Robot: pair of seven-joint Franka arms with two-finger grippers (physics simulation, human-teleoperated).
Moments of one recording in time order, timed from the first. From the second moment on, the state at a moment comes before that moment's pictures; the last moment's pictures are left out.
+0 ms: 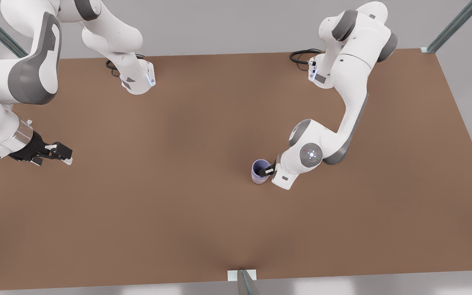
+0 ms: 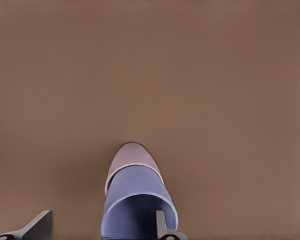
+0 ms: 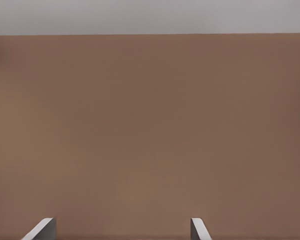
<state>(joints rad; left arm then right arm) -0.21 0.63 -0.37 -1.38 -0.03 1.94 -0.84 -0.11 0.21 0.10 -1.30 -0.01 1.57 -0.02</state>
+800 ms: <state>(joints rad) -0.13 0.16 -0.18 -1.39 0.14 1.60 -0.42 -0.12 0.21 0.10 -1.30 -0.01 1.58 -0.03</state>
